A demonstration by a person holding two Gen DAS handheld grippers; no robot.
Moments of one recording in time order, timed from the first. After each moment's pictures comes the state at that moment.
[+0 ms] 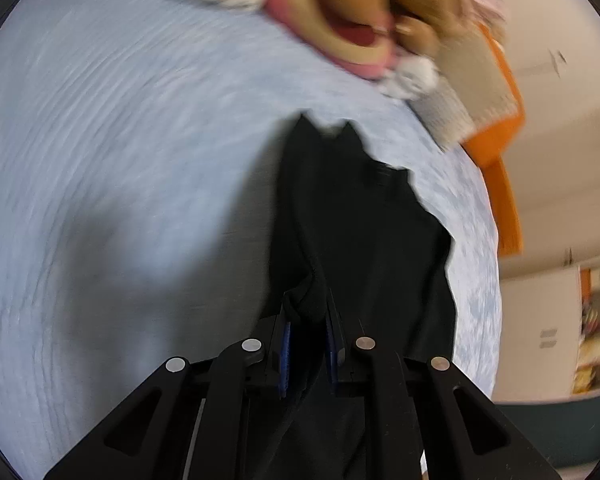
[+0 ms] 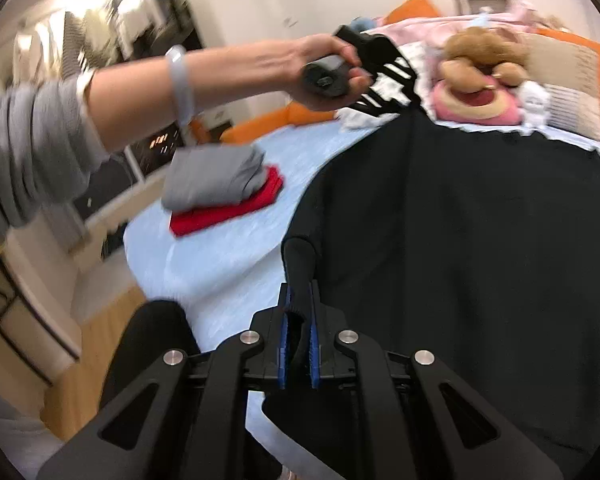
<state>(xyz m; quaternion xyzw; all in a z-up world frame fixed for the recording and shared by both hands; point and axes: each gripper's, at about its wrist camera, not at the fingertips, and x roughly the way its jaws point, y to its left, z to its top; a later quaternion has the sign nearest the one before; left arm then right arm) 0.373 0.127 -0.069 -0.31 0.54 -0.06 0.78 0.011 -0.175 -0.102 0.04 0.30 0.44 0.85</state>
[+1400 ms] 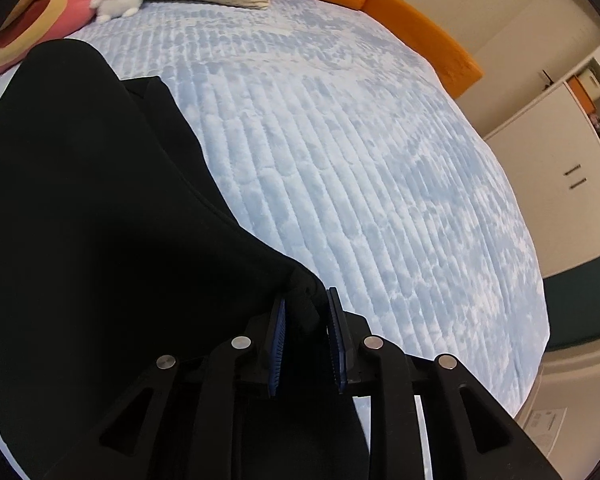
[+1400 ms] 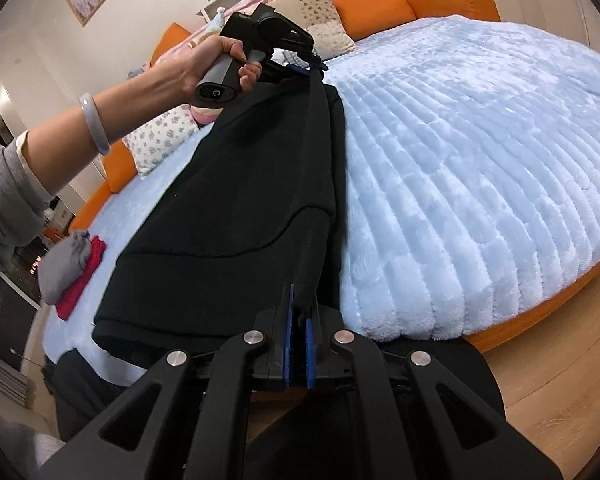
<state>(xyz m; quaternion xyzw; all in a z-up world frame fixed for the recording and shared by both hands) 0.453 -0.306 -0.144 -0.08 0.57 -0.21 0.79 -0.012 -0.373 -0.172 0.17 0.39 0.14 0.89</state>
